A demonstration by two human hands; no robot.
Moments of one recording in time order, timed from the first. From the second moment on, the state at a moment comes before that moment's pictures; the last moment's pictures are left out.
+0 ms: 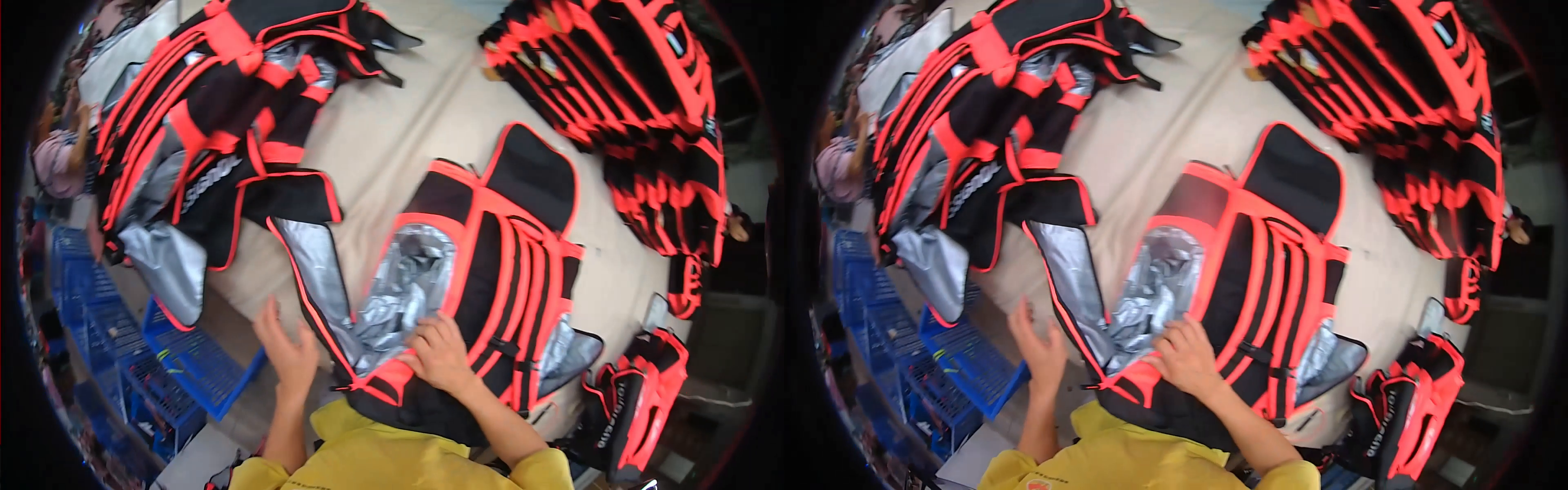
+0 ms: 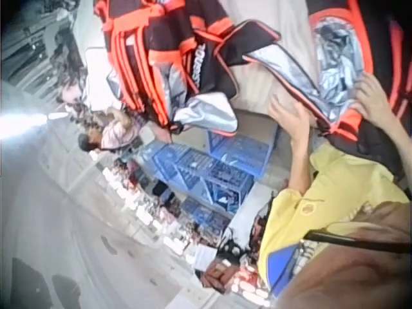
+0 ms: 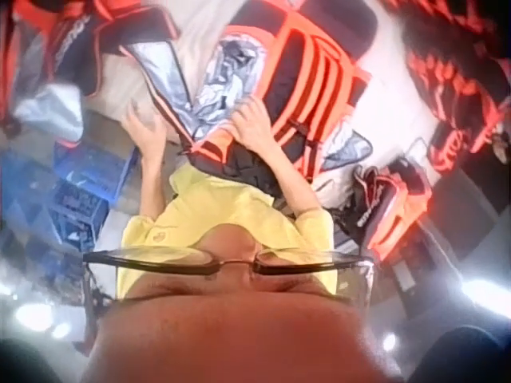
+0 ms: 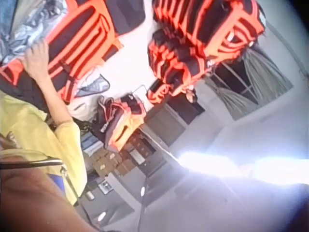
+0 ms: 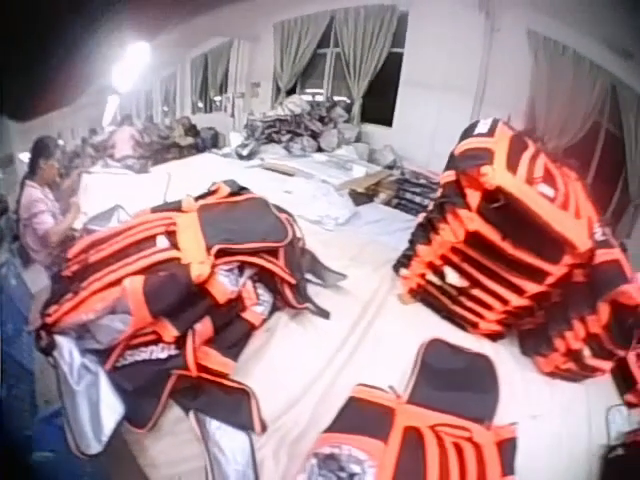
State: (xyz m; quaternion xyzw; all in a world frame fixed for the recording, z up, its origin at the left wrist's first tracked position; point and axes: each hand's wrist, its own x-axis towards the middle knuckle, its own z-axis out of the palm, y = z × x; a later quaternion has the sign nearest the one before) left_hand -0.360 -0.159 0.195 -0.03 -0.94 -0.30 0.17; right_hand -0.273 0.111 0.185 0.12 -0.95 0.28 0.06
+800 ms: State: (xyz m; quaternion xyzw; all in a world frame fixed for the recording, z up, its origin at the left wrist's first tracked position) left_hand -0.410 0.046 0.067 0.13 -0.55 -0.75 -0.35; right_hand -0.338 0.165 0.158 -0.44 -0.69 0.57 -0.01
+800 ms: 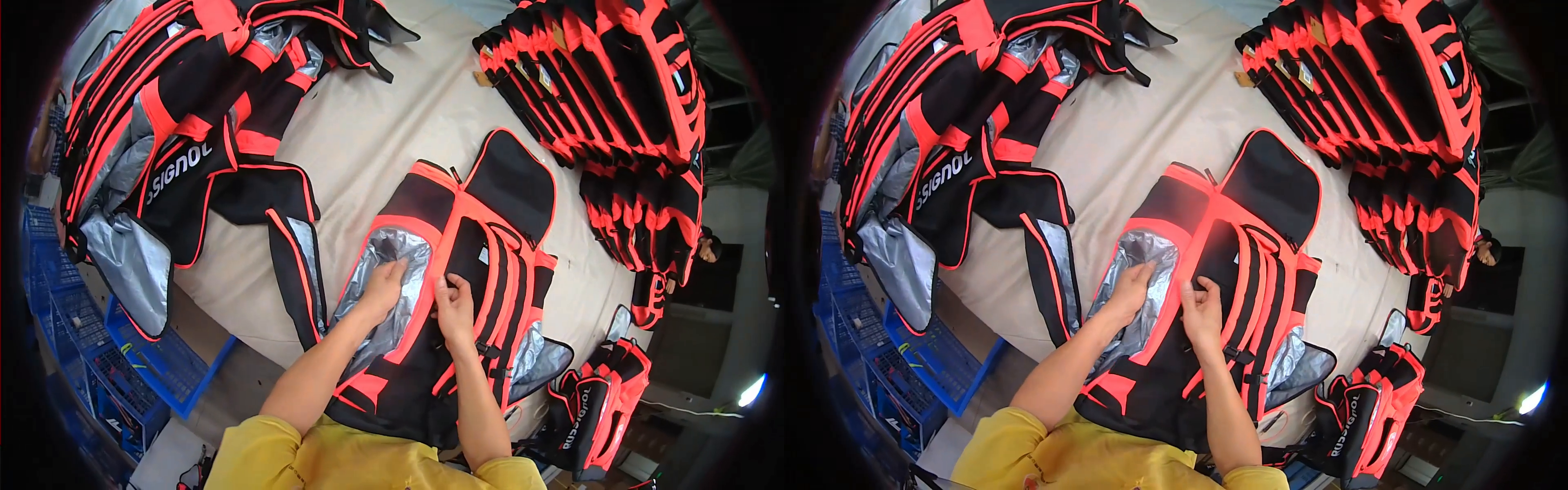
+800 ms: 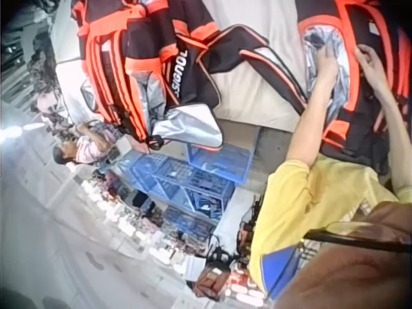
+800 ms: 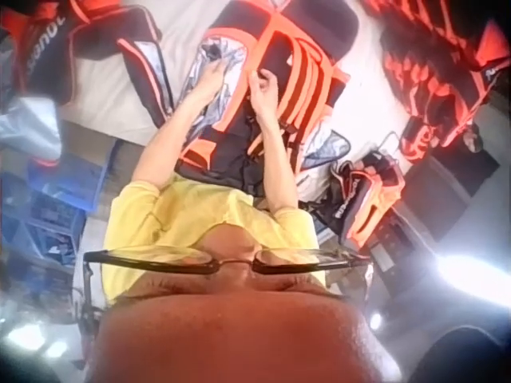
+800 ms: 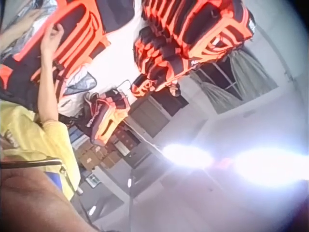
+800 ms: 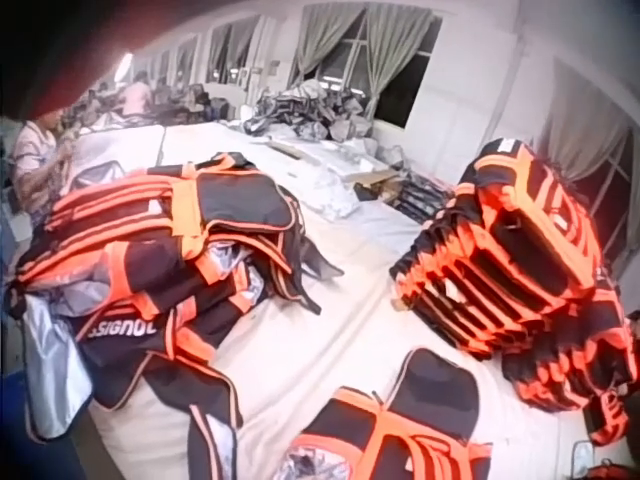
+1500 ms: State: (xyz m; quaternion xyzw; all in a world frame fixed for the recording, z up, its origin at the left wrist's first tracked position) left_hand -0.419 0.021 0.079 0.18 -0.47 -0.77 -0.39; right_hand -0.318 0.185 0.147 -0.33 -0.55 0.77 0.00
